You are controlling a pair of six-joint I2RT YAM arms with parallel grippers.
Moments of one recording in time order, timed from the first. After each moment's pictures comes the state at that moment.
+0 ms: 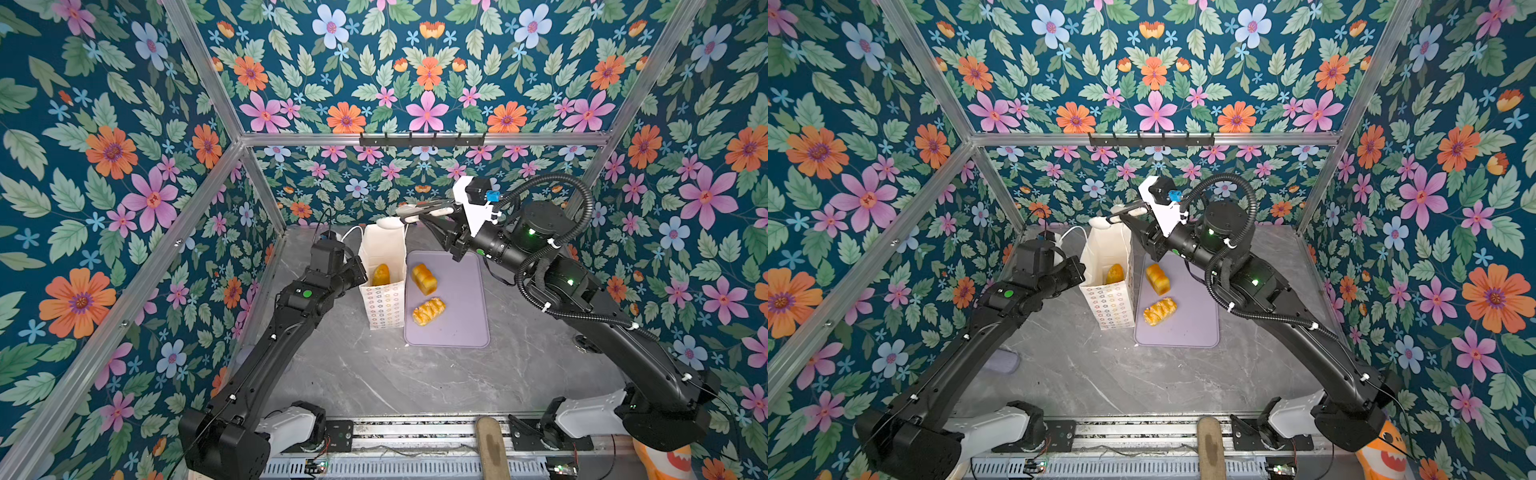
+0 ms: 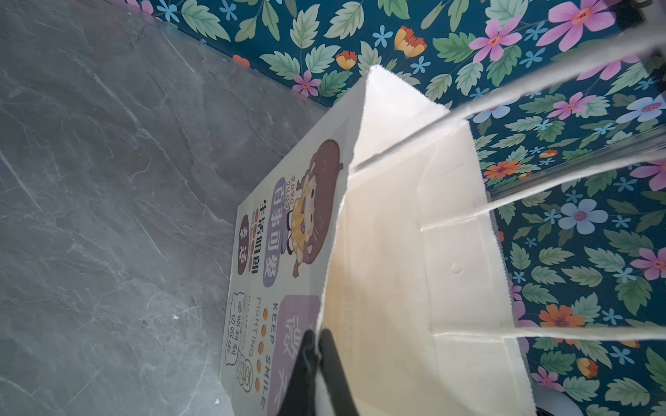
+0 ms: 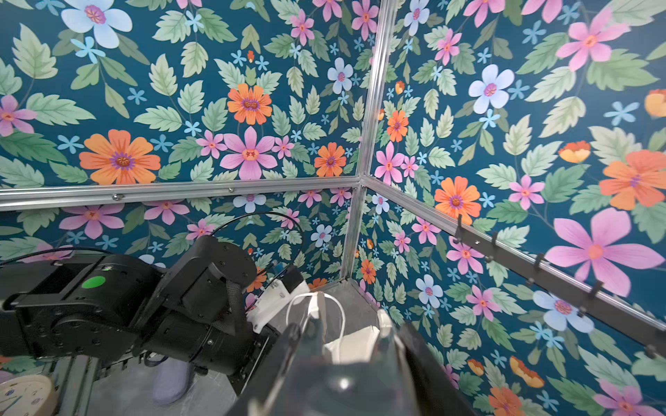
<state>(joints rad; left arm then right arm) -0.38 1.18 1.14 -0.56 0.01 -0.63 0.78 1.34 1.69 -0.21 -0.17 -0.13</state>
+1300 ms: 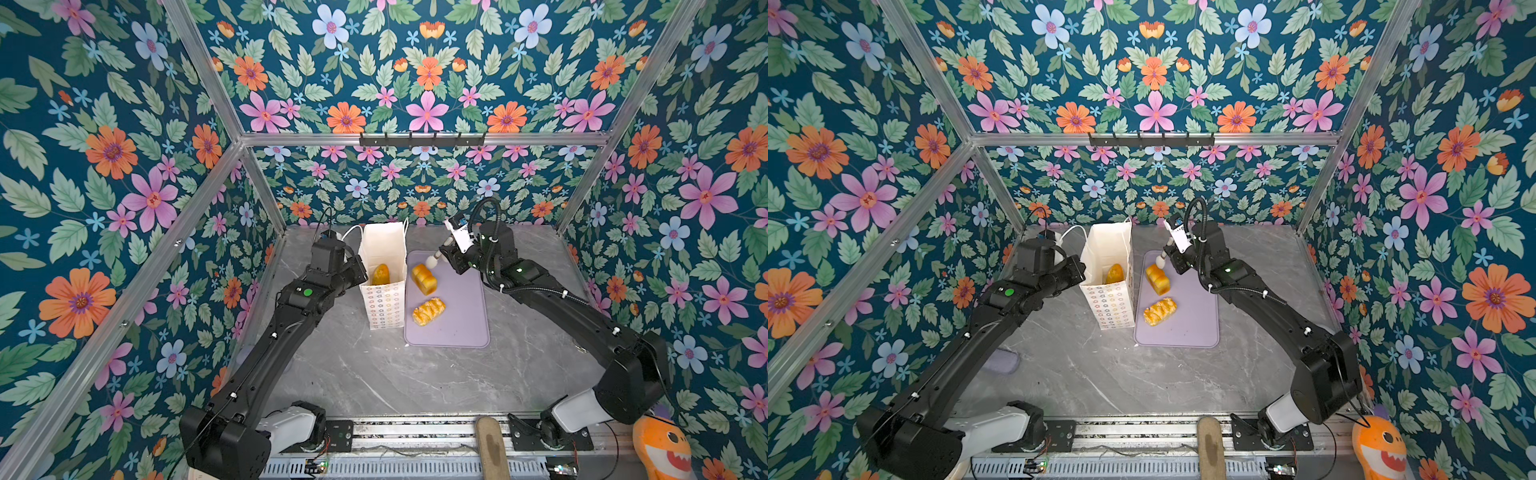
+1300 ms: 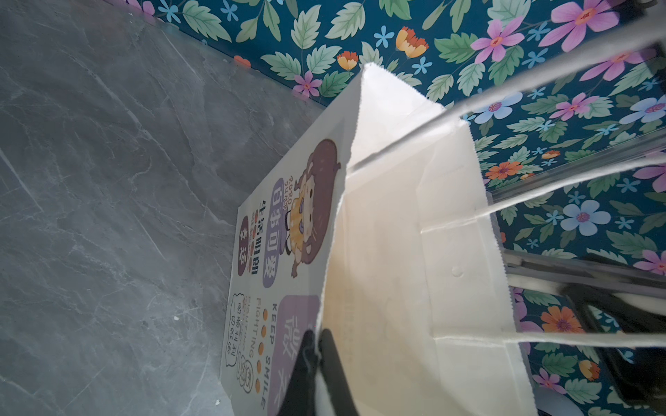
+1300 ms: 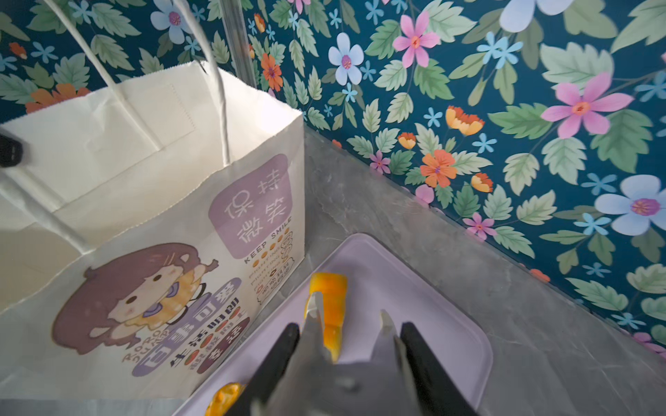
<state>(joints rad) -0.38 1.19 1.16 -0.56 0.01 -0.63 0.51 1.53 1.32 -0.20 -0.10 -0.16</state>
